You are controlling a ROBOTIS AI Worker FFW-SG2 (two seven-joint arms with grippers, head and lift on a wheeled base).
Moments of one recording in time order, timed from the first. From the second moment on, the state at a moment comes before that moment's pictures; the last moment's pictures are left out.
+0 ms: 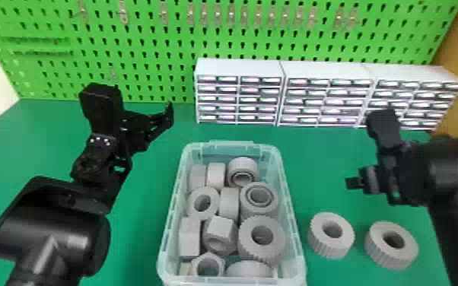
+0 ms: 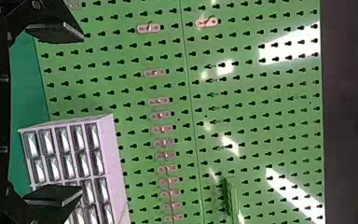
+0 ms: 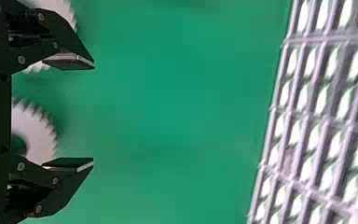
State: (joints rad) left arm -0.13 0.17 -0.15 -1.80 0.06 0.20 0.00; right arm -0.36 -0.21 0.06 -1.87 0.00 1.57 -0.03
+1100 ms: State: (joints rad) left arm -0.13 0.17 -0.16 -1.80 0.06 0.21 0.00; right arm -0.45 -0.18 0.35 -1.91 -0.26 1.57 -0.03
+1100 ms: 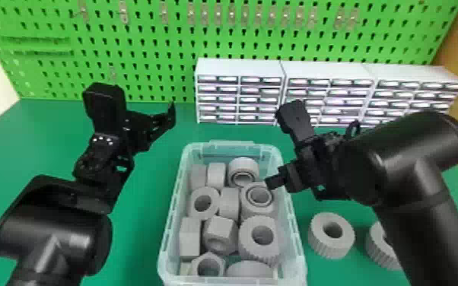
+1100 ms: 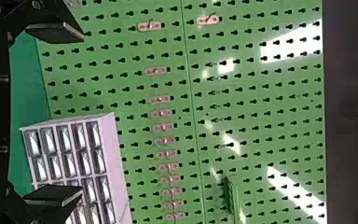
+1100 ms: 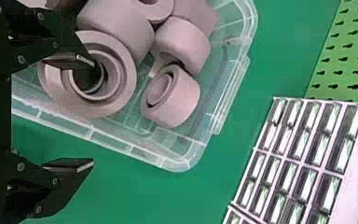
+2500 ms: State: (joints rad) left arm -0.14 0.17 -0.17 -1.79 0.06 0.22 0.00; right arm -0.42 -0.23 0.34 -1.92 -0.31 1.57 -0.03
